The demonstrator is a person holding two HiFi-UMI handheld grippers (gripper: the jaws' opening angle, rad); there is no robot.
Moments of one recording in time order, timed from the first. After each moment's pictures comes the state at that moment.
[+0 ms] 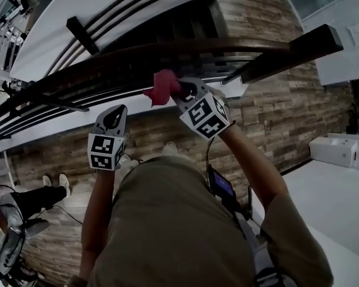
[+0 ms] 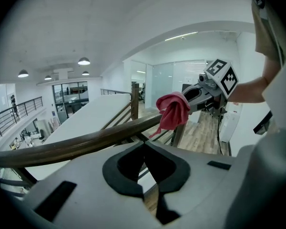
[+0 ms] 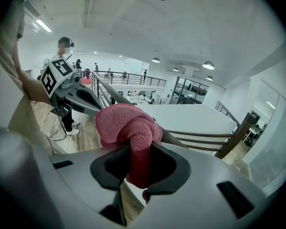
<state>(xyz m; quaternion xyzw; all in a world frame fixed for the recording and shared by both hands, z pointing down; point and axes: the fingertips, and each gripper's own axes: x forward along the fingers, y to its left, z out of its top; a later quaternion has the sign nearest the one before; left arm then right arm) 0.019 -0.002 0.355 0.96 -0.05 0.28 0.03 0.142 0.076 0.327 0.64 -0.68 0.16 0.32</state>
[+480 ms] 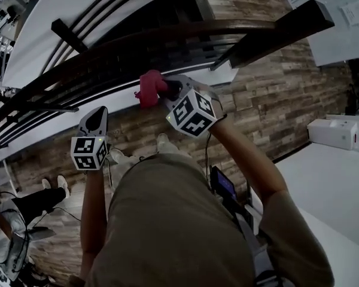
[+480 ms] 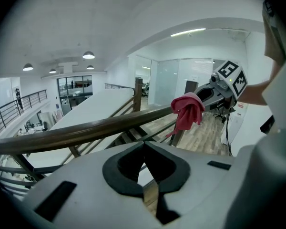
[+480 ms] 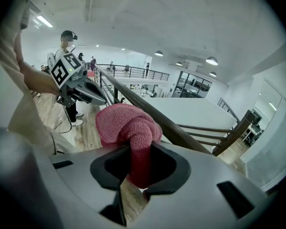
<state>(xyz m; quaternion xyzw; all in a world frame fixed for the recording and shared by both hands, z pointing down) 0.043 0.036 0.384 0.95 -0.08 0.31 0.06 0.176 0.150 0.355 0.62 -0.68 0.18 0.35</state>
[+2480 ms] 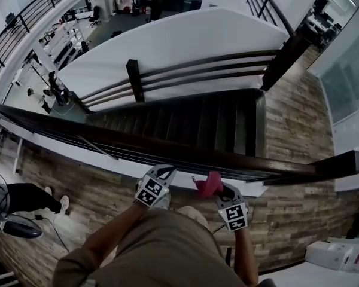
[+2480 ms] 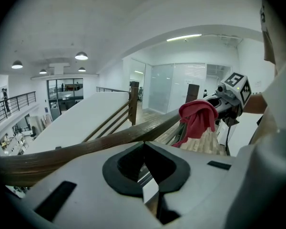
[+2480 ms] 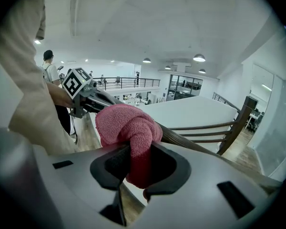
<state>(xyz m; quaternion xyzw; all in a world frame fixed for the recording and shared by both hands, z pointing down) 0.119 -0.123 0.413 0.96 -0.01 0.28 0.06 0.207 0.019 0.385 0.66 -0.67 0.19 0.26</state>
